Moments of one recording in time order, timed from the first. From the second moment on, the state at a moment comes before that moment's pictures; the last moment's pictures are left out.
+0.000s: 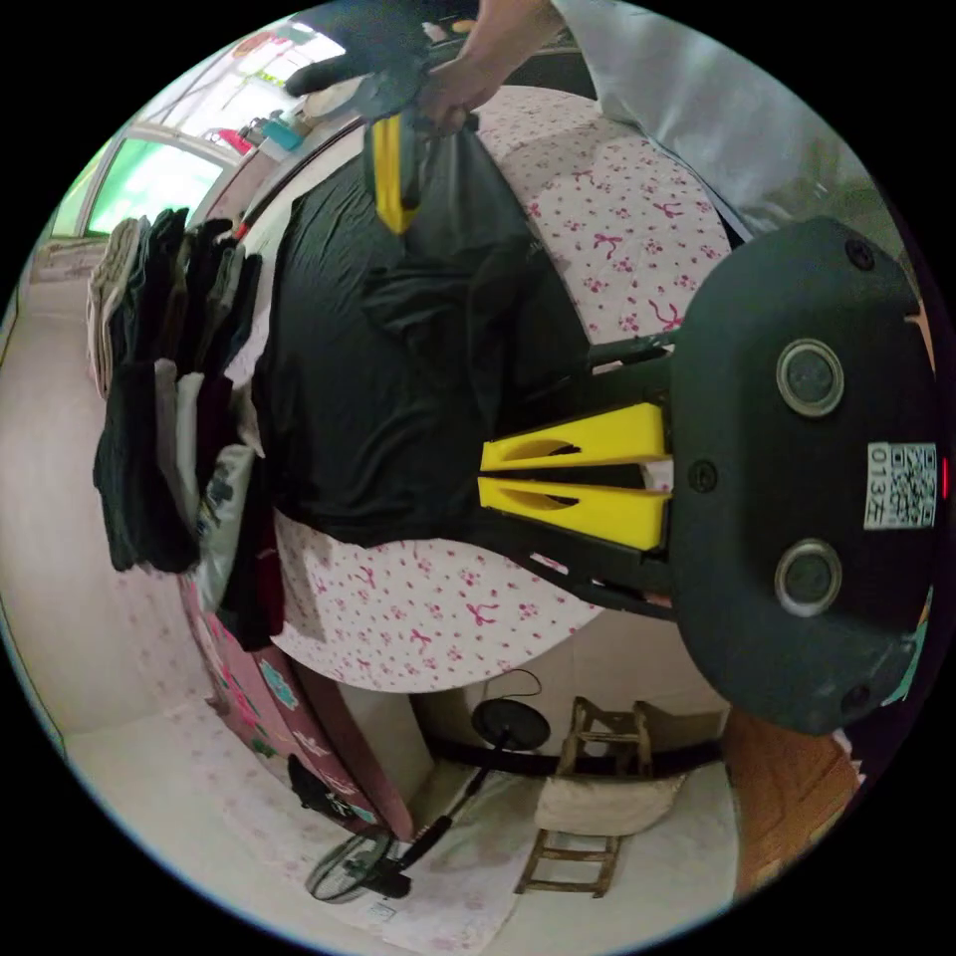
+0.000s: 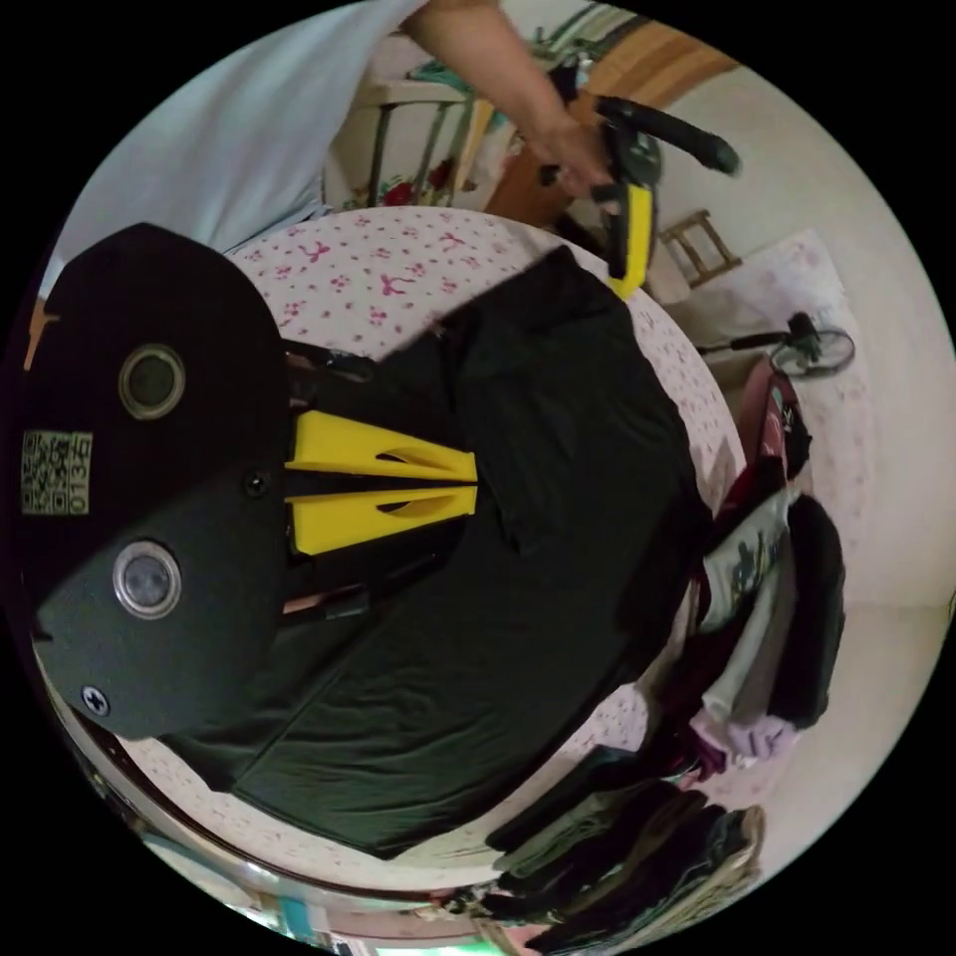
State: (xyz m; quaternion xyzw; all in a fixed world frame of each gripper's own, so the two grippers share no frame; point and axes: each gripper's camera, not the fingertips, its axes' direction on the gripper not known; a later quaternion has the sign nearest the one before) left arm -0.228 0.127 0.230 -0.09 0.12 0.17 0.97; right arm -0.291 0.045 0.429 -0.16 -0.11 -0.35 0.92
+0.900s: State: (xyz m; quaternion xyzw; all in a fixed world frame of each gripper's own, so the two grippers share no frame) left arm -0.190 0.125 0.281 -0.15 0.15 0.16 0.96; right arm -0.176 0.008 0.403 -0.19 -0.12 -0.30 0.93
